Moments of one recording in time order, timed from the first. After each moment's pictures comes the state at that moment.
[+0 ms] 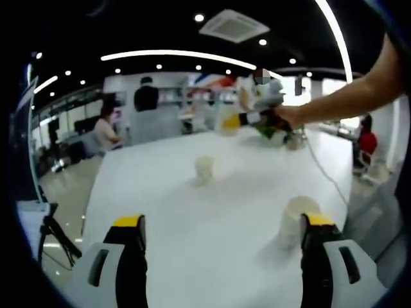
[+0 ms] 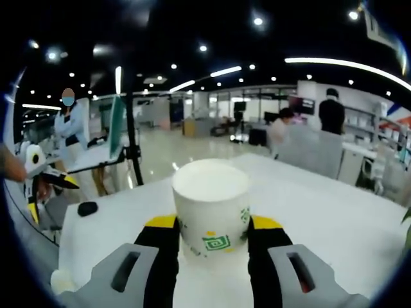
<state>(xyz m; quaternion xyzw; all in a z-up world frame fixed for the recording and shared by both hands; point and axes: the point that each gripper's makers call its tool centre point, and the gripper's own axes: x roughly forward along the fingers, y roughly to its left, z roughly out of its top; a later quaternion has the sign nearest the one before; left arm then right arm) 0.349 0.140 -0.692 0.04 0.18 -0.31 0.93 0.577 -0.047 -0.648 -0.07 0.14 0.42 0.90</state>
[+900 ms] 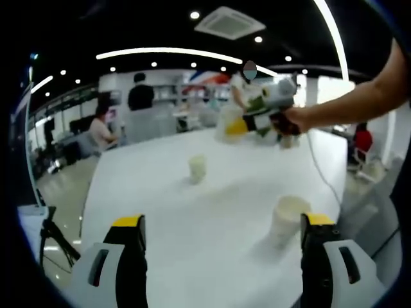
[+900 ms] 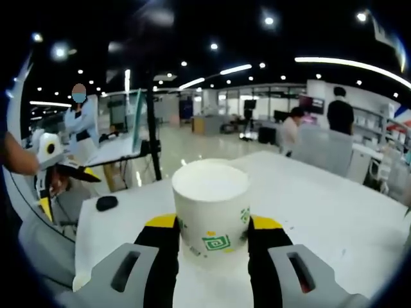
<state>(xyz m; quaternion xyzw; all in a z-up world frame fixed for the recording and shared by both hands) 0.333 0.129 -0.683 0.05 0.18 -0.33 0.93 0.503 -0.025 -0.654 -0.08 0.14 0.44 0.88</state>
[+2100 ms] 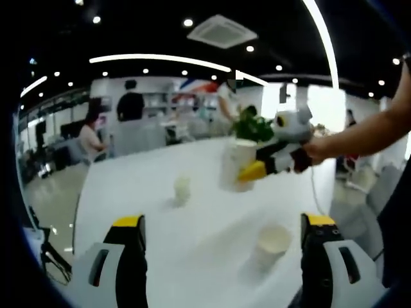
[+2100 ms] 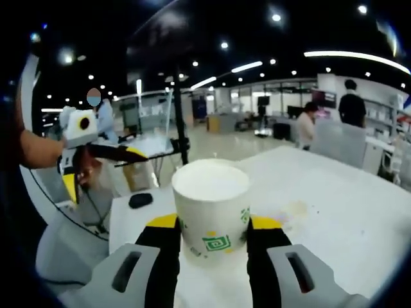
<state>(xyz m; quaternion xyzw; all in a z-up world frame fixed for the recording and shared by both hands) 0.337 0.090 -0.627 0.03 0.15 -0.38 0.91 0.414 -0.011 -0.654 -0.06 0.16 0.48 0.86</state>
